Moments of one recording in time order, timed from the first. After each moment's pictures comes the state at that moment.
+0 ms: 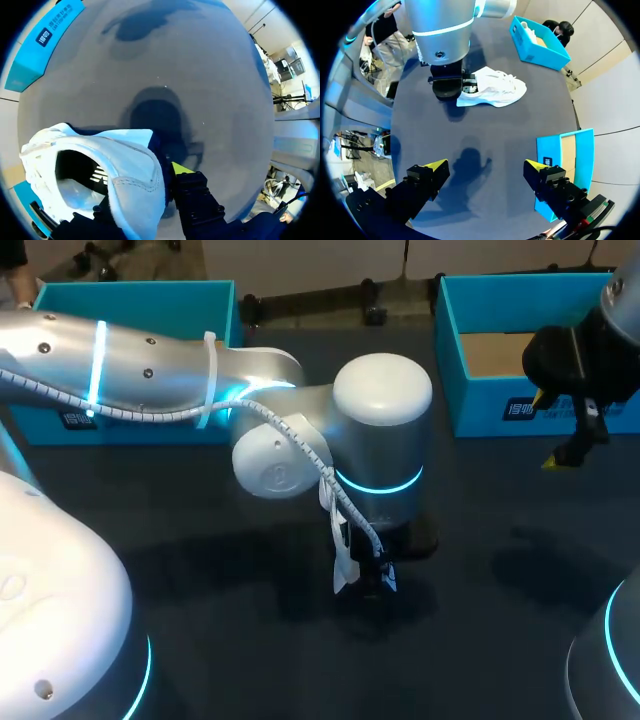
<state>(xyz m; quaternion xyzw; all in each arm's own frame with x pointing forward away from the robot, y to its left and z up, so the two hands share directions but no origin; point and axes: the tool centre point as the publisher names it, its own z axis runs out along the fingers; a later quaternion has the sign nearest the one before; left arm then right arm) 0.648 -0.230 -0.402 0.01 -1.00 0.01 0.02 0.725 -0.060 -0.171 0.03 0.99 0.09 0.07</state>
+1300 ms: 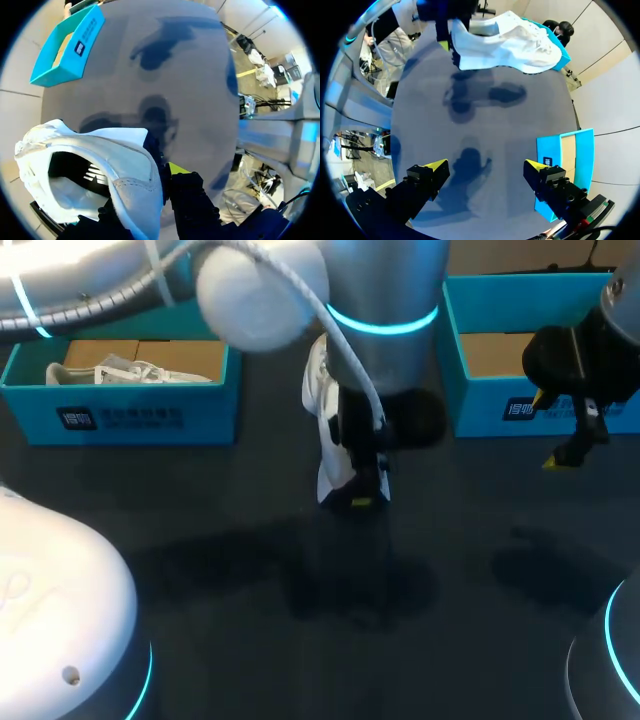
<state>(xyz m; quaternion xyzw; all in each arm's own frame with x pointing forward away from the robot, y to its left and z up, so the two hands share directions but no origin) 0.666 -0.210 -0.205 0.02 -1.00 -0.01 0.03 0.725 -0.060 -0.171 0.03 0.99 0.09 0.07</state>
